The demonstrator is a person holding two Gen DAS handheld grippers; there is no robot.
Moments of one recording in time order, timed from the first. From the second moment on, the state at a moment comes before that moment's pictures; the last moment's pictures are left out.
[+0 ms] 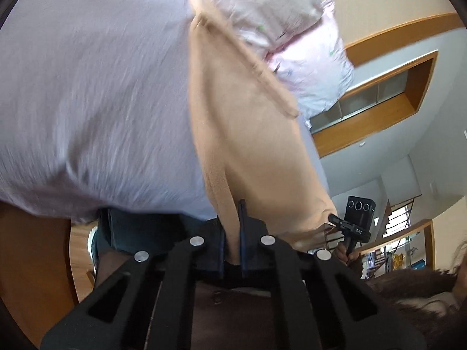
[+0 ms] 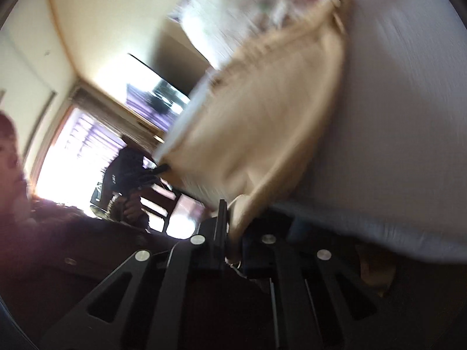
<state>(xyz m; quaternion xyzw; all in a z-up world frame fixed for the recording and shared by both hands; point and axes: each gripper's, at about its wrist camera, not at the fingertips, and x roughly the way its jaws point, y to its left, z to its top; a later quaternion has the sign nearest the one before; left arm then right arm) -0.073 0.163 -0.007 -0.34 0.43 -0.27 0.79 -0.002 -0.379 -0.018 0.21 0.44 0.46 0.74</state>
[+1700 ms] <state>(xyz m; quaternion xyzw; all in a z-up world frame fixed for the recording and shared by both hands) 0.277 0.180 0.031 -0.29 0.45 -0.14 0.83 0.350 -0.342 -0.036 0.39 0.40 0.20 0.80</state>
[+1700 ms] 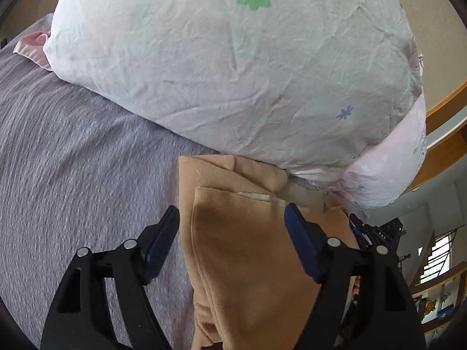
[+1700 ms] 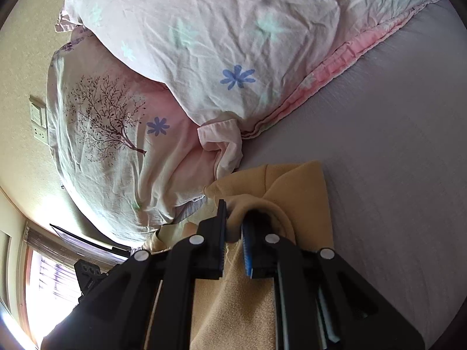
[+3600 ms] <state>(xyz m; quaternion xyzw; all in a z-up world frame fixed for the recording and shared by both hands) 0.219 0.174 0.022 -0.27 0.44 -0.12 0.85 0.311 -0.324 0.014 0.33 0.42 0.19 0.82</state>
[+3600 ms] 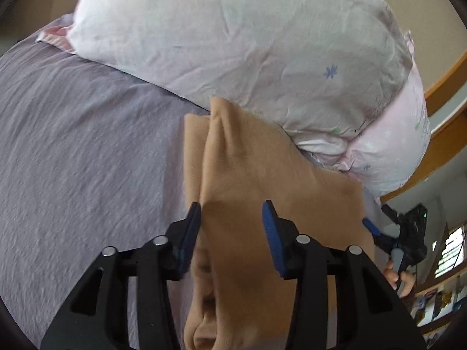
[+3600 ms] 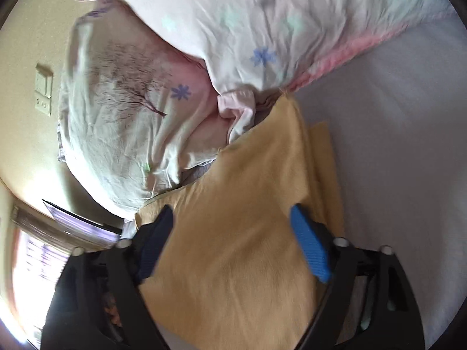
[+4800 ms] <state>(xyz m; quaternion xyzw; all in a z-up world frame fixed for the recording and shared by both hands) 0.265 -0.176 0.035 -0.25 0.51 -0.34 0.74 0.229 -0.406 0.014 0.39 0.36 0.20 0.82</state>
